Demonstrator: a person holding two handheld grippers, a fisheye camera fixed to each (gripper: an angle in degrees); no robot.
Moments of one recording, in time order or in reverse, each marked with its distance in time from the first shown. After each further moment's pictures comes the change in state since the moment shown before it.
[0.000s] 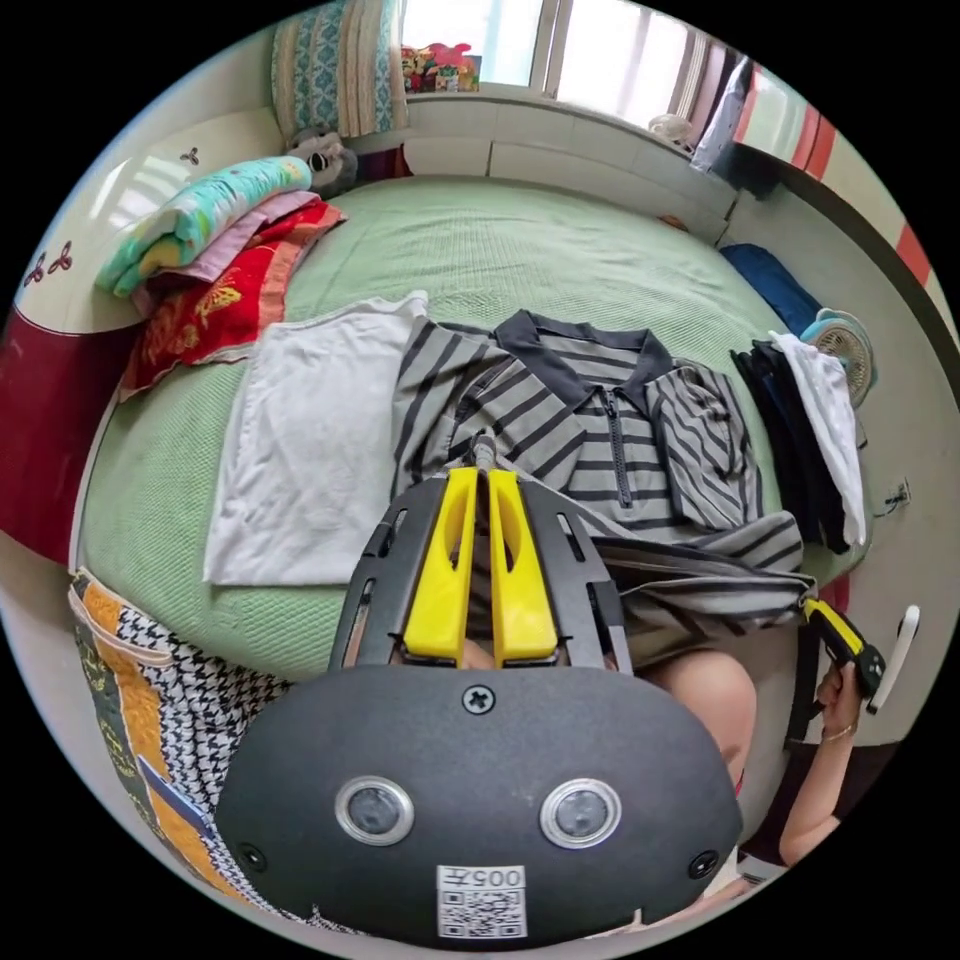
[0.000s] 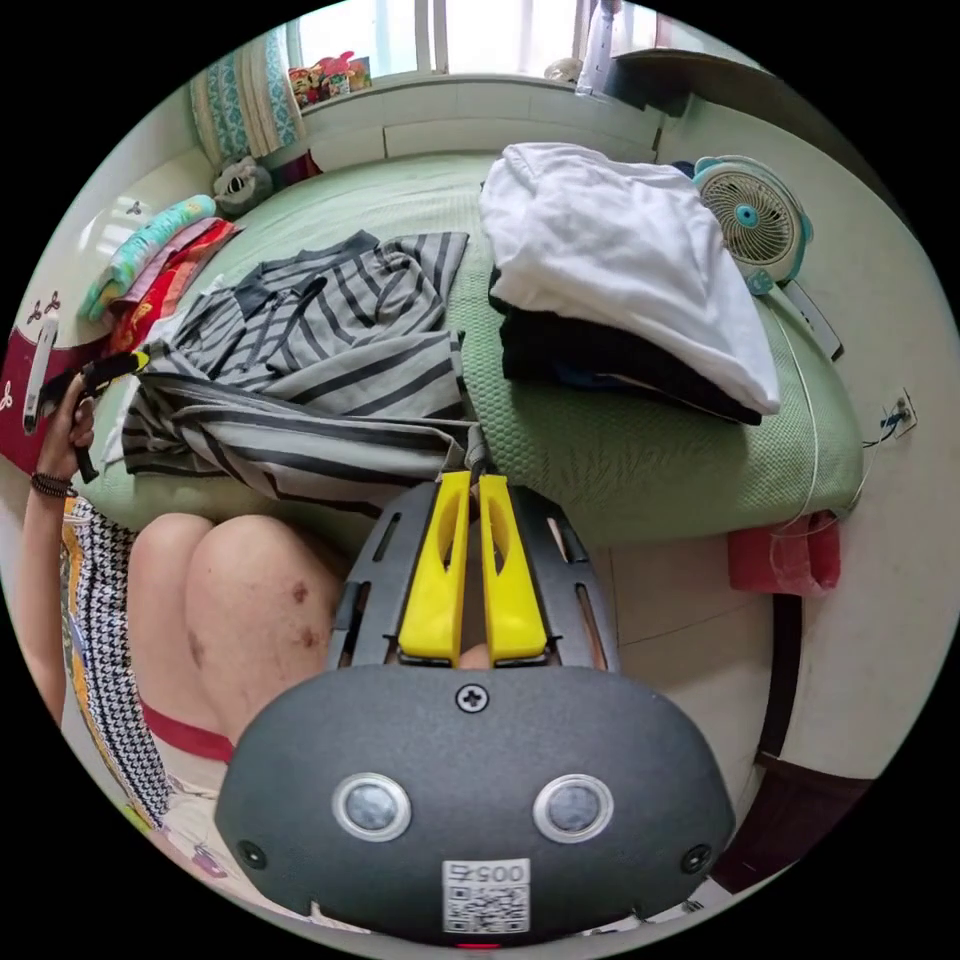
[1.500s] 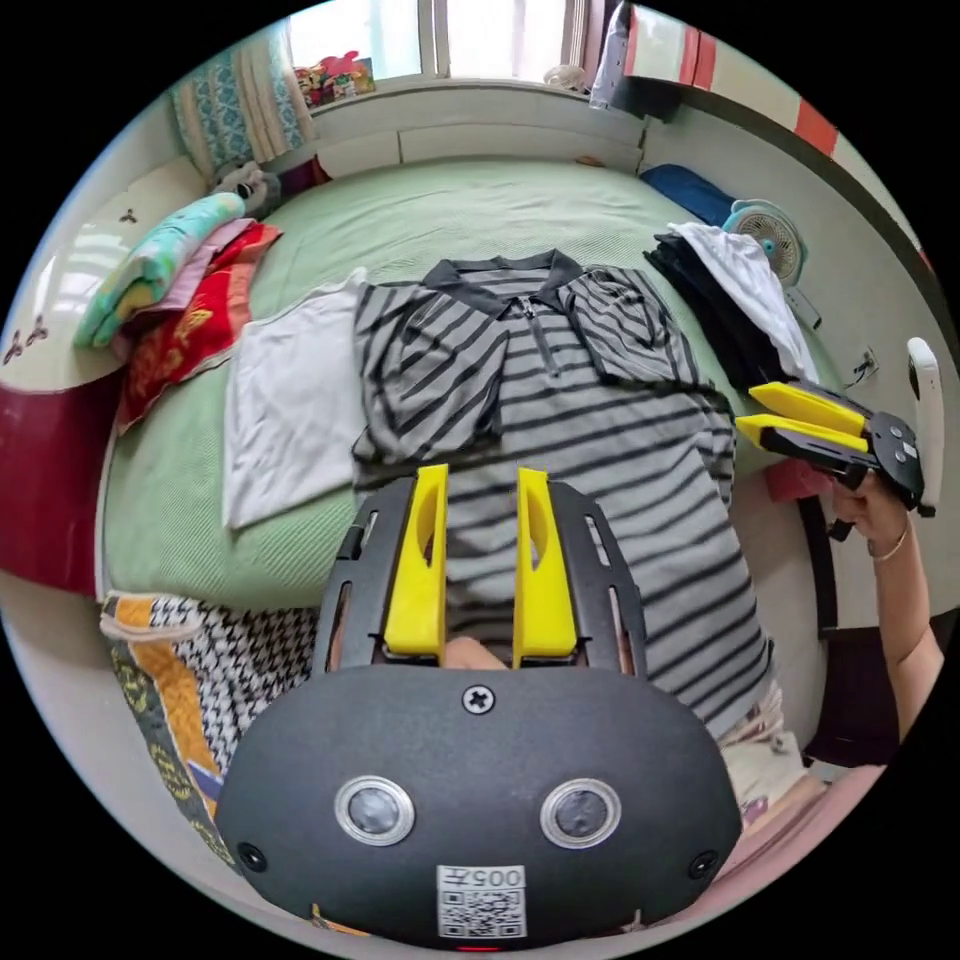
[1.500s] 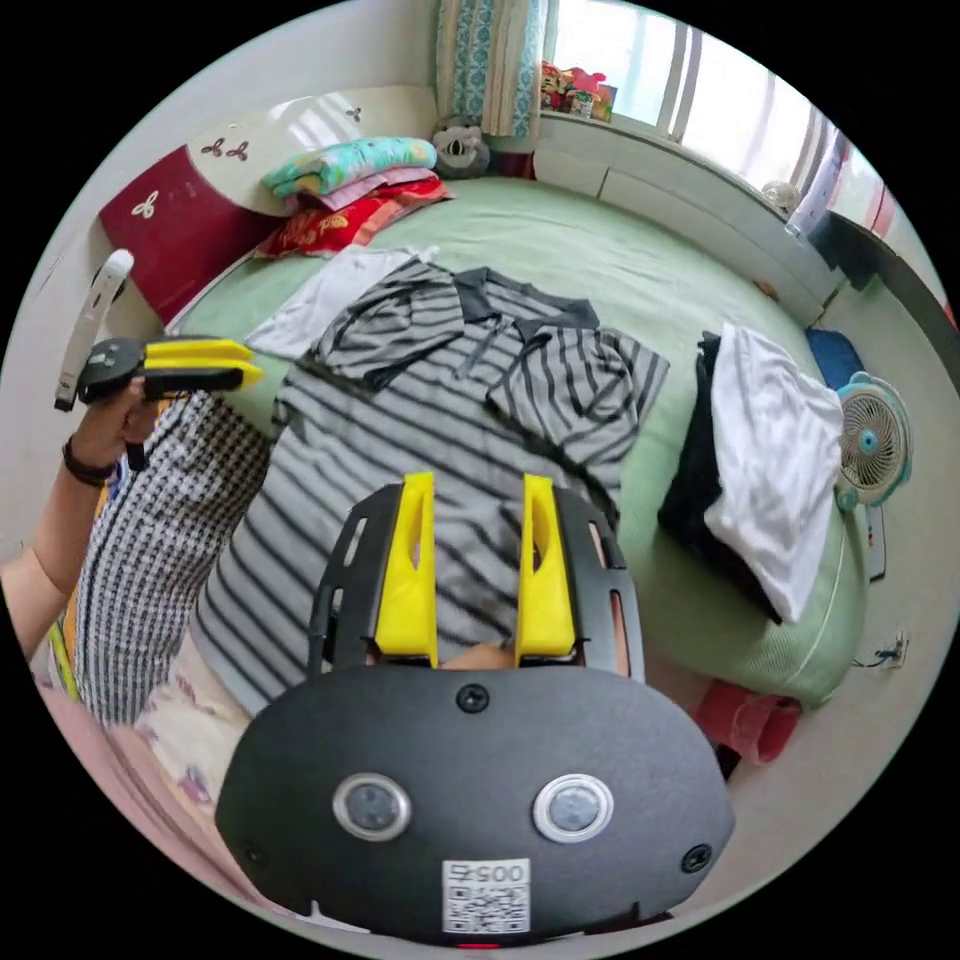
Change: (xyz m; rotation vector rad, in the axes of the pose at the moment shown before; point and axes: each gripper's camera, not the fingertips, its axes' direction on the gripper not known) left arm 0.093 0.007 0.012 -0.113 0.023 0.217; right arm -0.155 -0.109 -0.024 0.007 -0.107 -0.433
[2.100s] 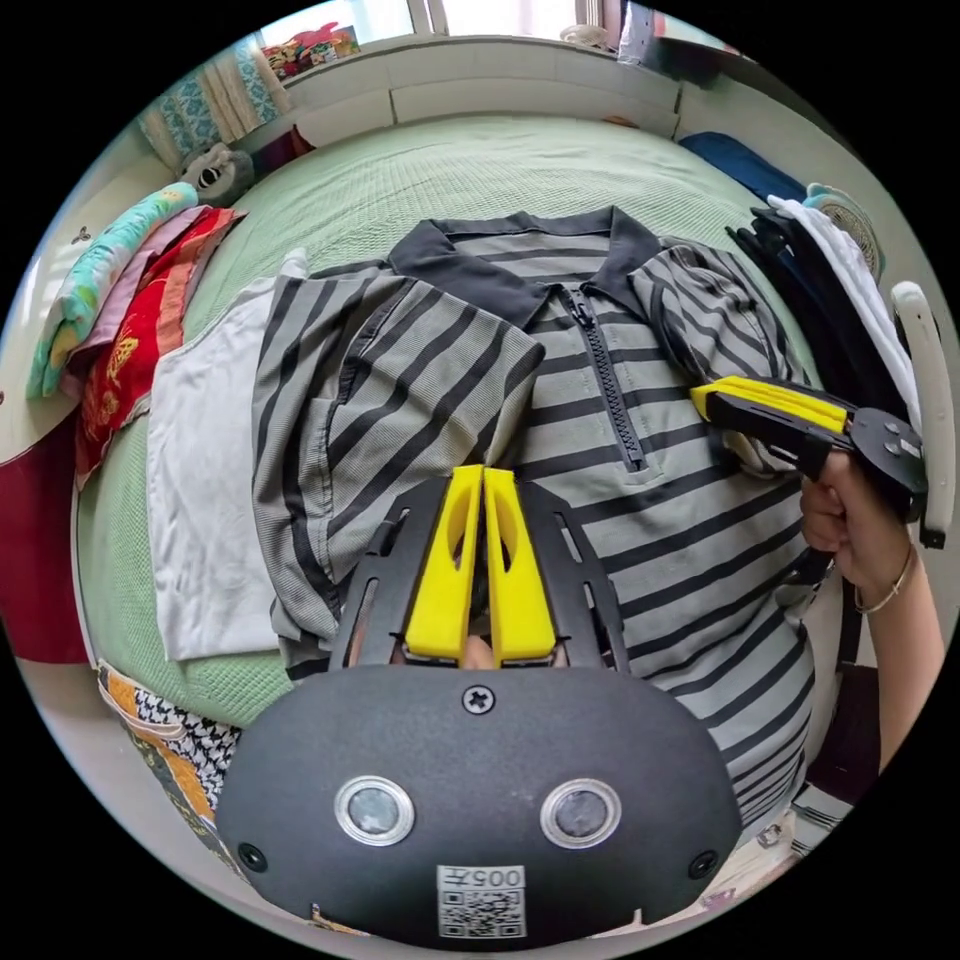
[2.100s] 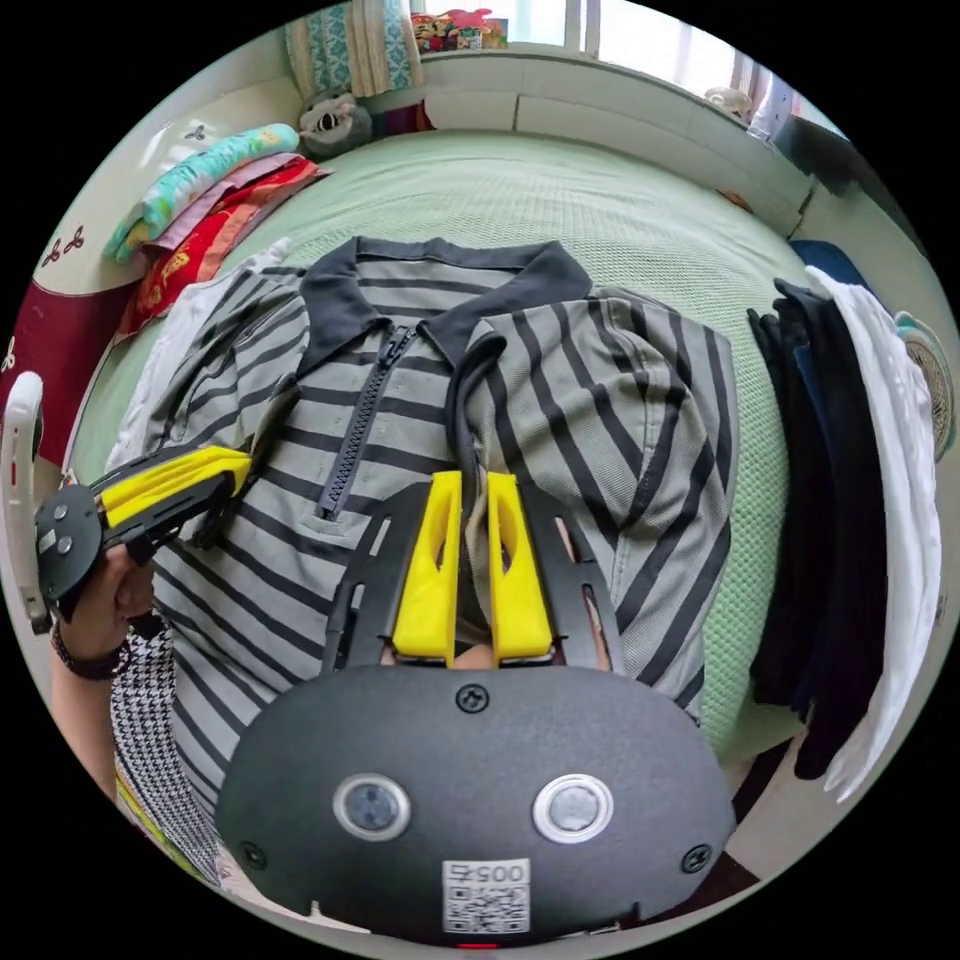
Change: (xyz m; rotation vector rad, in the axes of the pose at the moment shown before) left arm -0.022 -0.096 0.133 -0.091 -0.049 -0.007; right arm 0.065 -0.101 0.149 -0.100 -0.050 0.221
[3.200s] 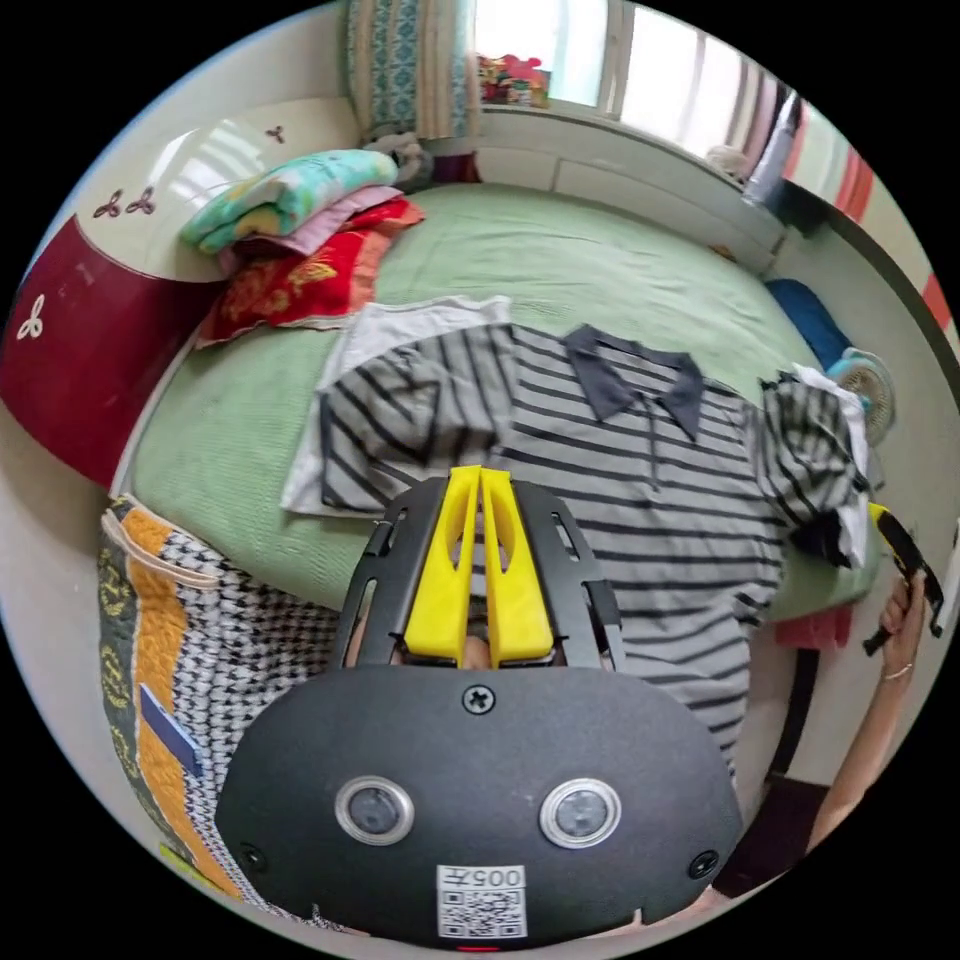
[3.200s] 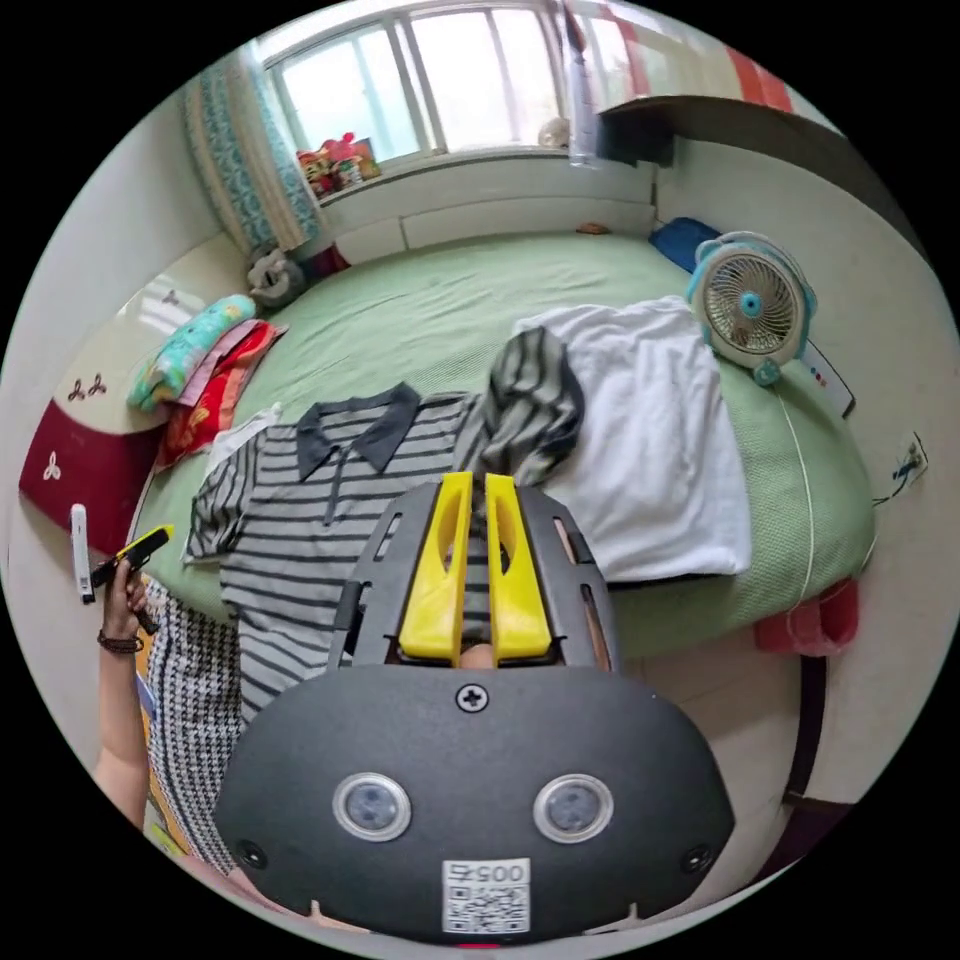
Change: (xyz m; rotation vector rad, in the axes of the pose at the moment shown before) left arm -0.064 0.123 -0.069 0.176 0.056 -0.331; right arm 0.074 0.114 -0.161 0.248 -0.018 0.207
